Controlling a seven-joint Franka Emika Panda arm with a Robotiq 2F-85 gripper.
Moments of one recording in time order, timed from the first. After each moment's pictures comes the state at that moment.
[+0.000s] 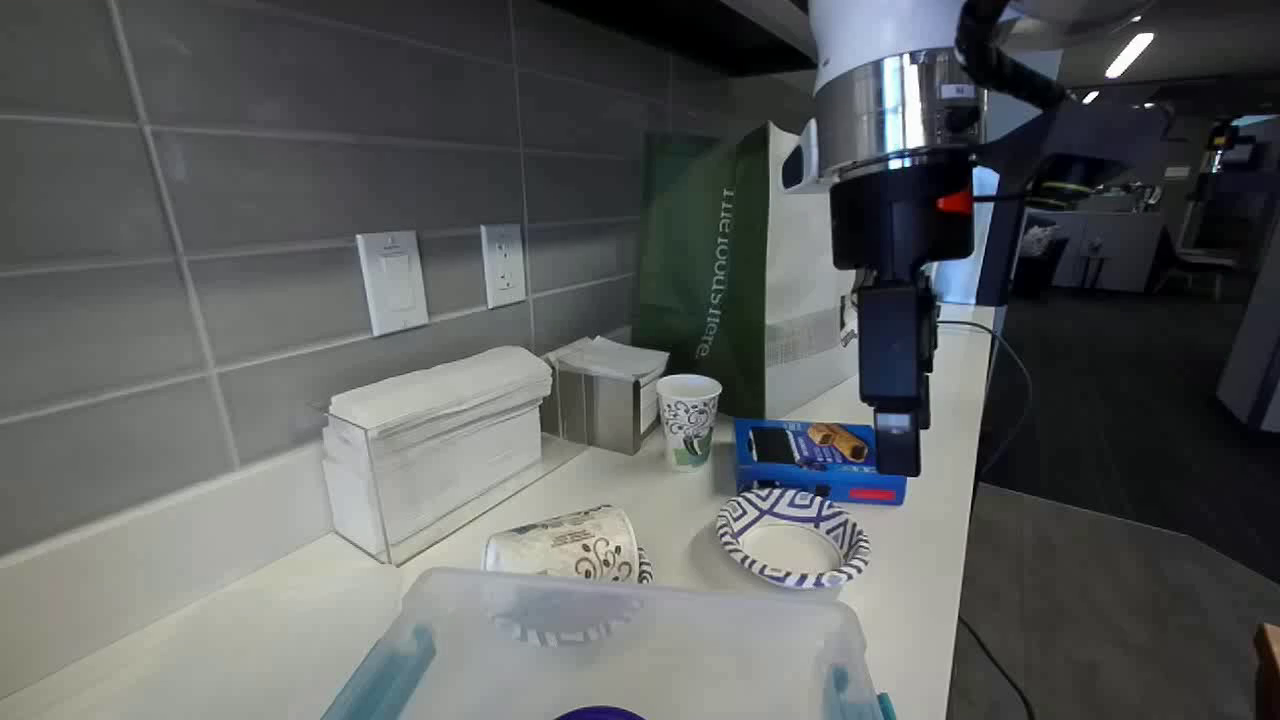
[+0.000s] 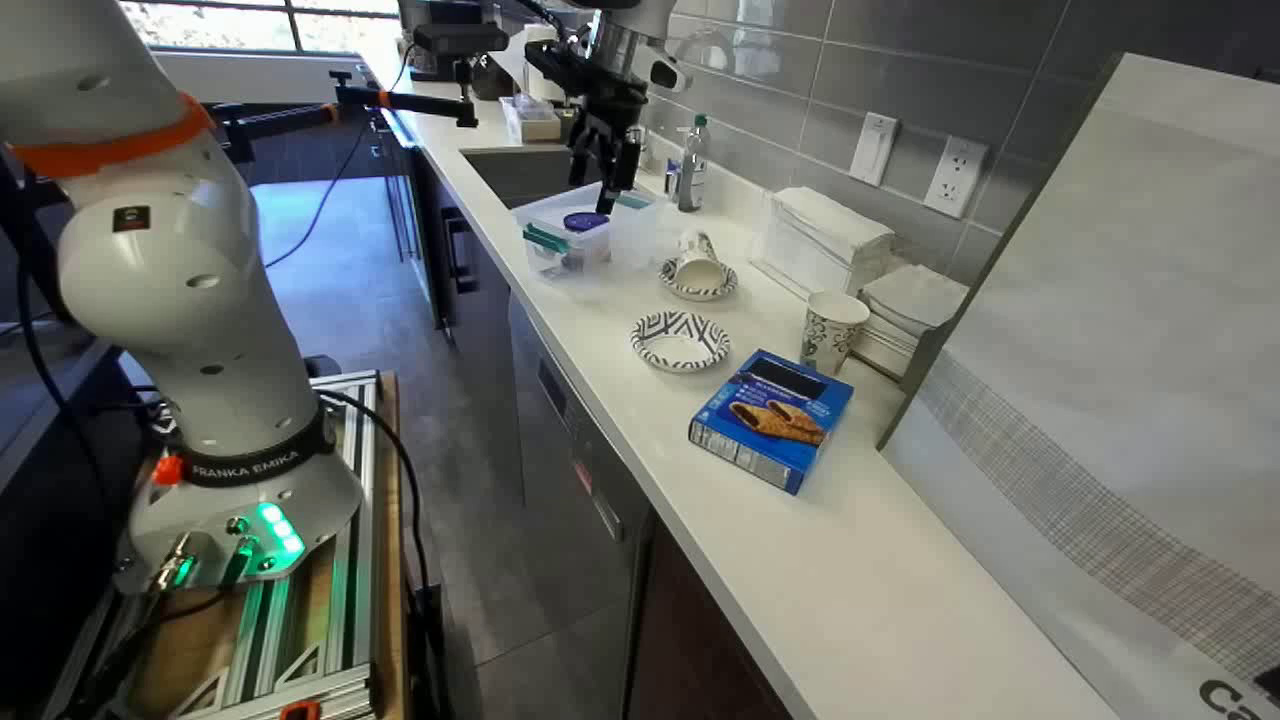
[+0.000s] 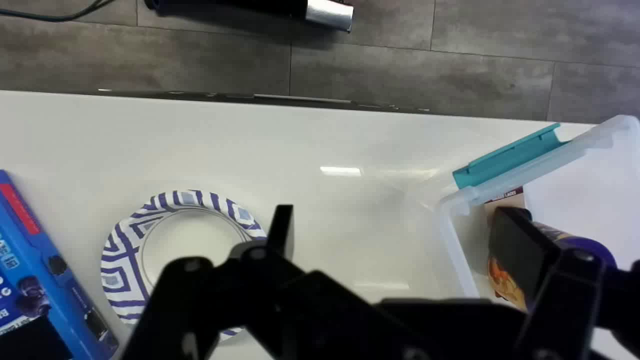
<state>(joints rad) 0.16 -0.23 0.18 -2.25 0.17 1.88 0.09</state>
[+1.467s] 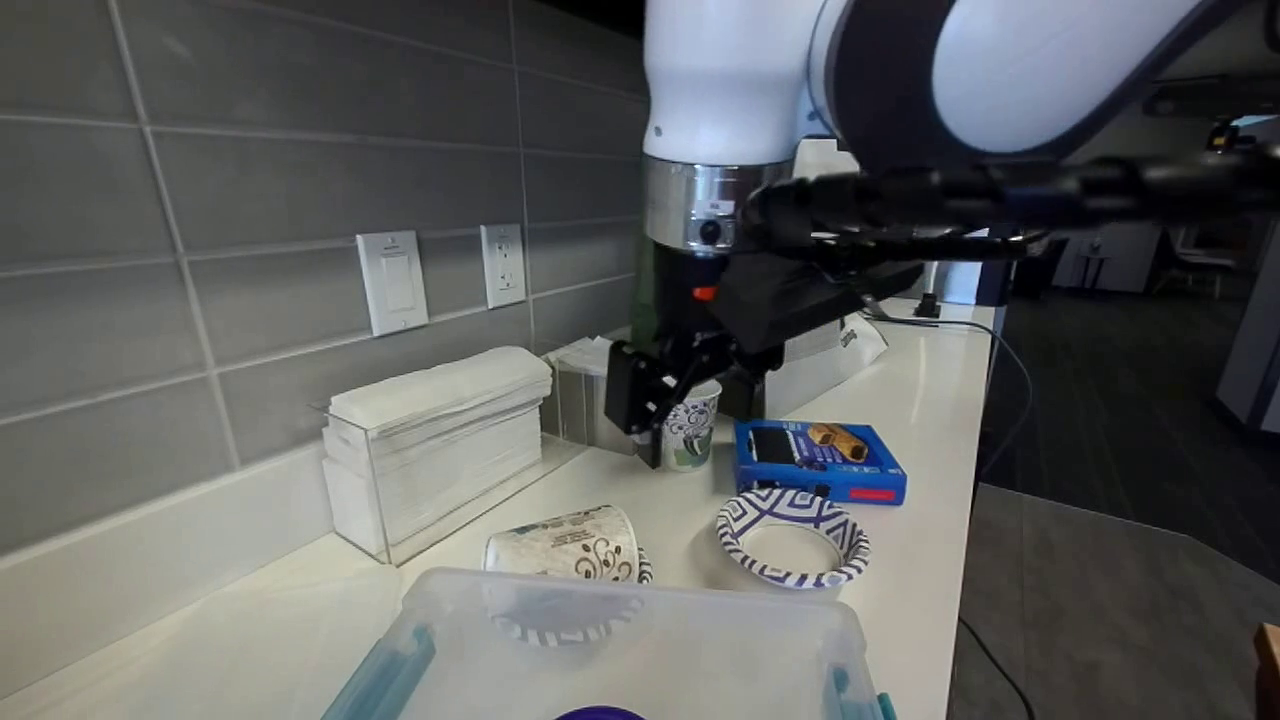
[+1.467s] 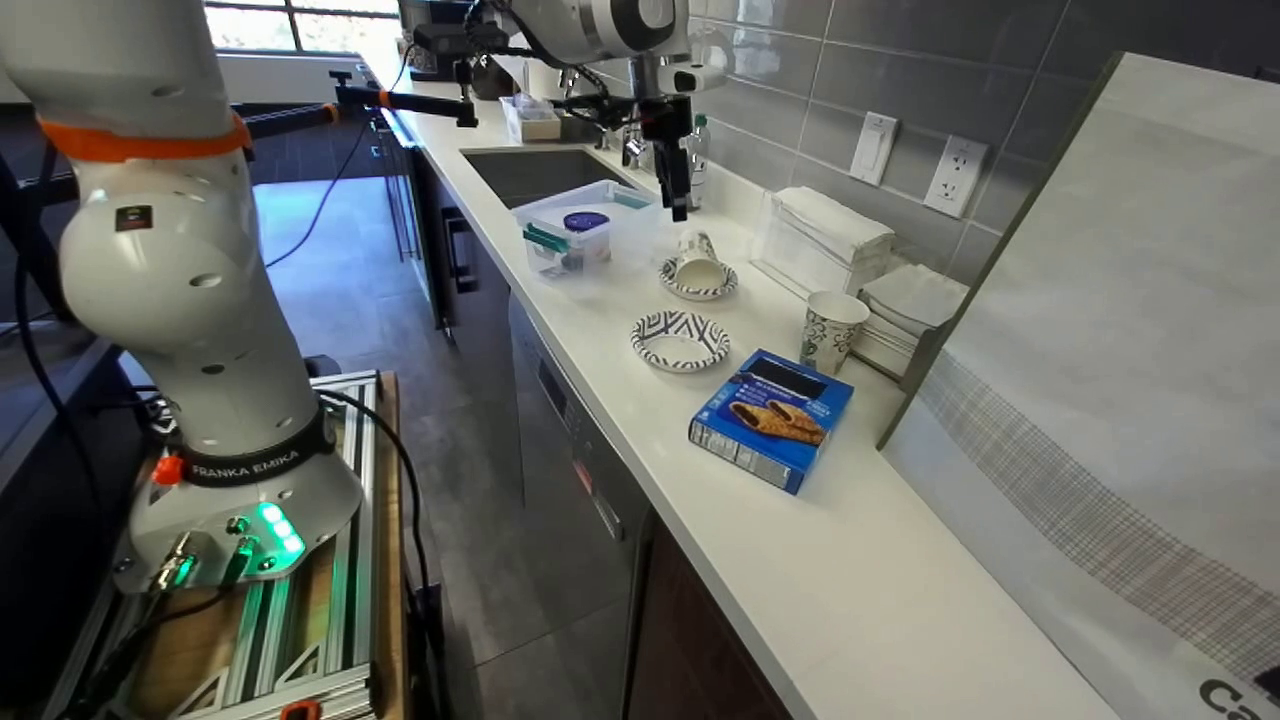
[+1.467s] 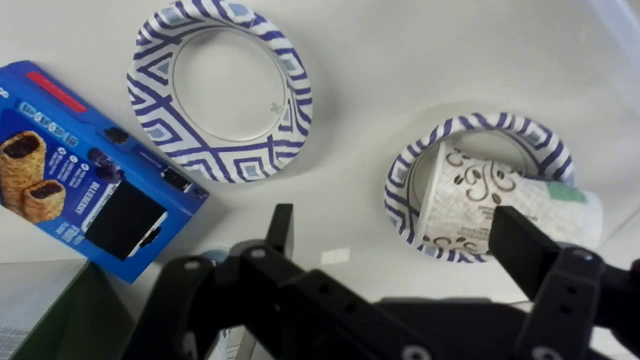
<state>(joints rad) 0.18 0.07 0.26 -2.05 -0.32 2.19 0.84</state>
